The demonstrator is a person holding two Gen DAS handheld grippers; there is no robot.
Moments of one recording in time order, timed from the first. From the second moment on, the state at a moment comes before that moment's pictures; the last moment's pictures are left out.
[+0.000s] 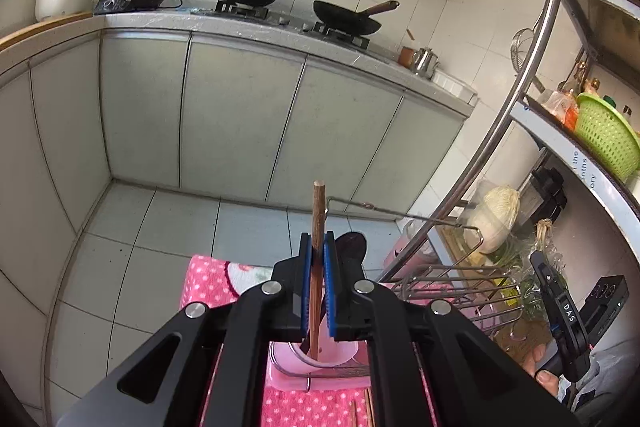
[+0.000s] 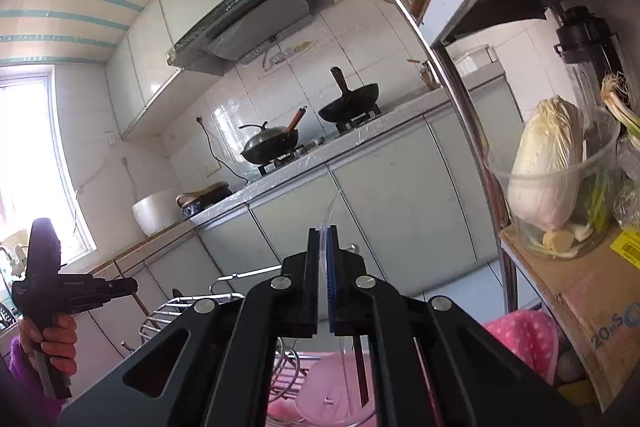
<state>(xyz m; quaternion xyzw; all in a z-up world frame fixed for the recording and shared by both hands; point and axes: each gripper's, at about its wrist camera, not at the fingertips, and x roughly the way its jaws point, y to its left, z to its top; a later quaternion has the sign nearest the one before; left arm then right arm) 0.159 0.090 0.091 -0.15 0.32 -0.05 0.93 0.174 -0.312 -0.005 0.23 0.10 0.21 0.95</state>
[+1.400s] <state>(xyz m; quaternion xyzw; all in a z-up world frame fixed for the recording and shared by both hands) 0.151 0.107 0.076 -0.19 0.36 -0.05 0.91 0.142 -0.294 0.024 0.14 0.25 0.17 0.94</state>
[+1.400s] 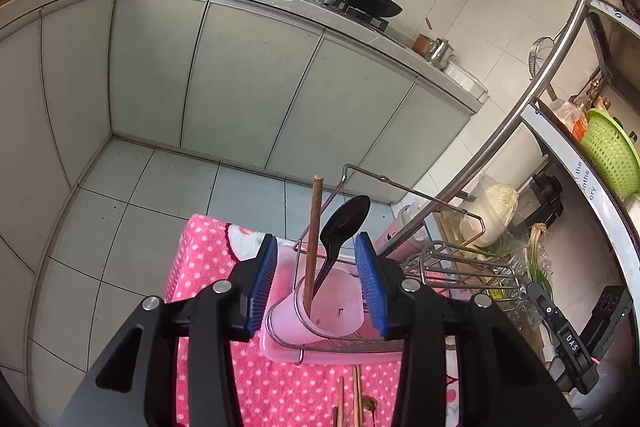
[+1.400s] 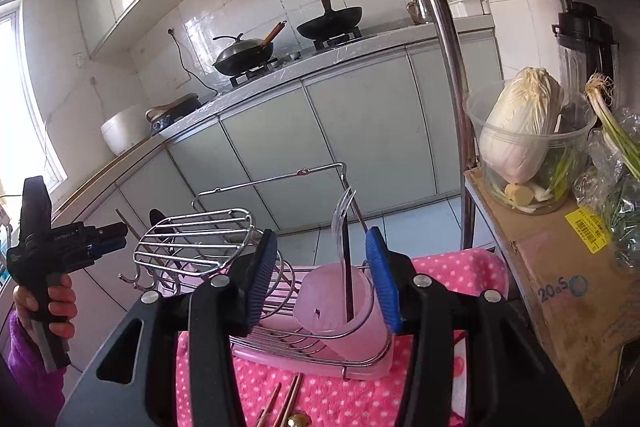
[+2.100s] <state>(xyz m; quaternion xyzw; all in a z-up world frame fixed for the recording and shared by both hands) 0.054 0.101 0.034 -0.16 0.39 -0.10 0.90 0.065 -0.280 -0.063 0.14 0.37 0.18 0.90</state>
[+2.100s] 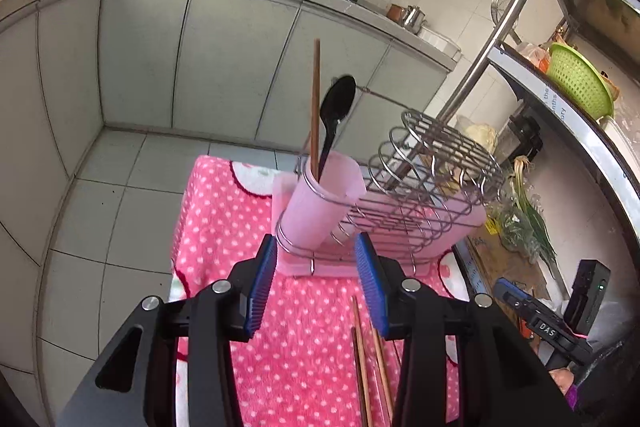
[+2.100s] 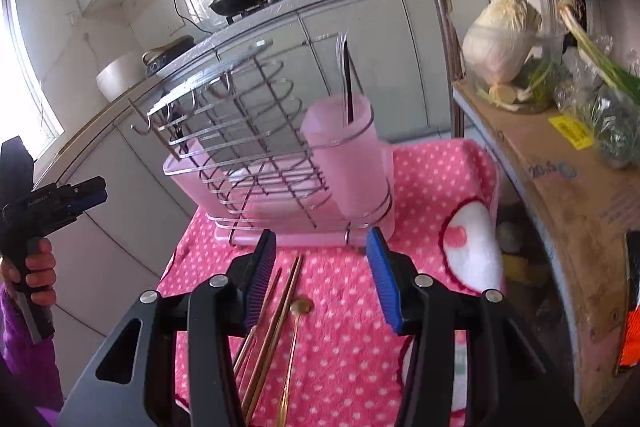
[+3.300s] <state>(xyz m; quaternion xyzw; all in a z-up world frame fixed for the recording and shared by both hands) 0.069 -0.049 -0.135 -0.03 0.58 -0.15 0.80 0.088 -0.241 -0.162 0.11 0.50 0.16 0.84</state>
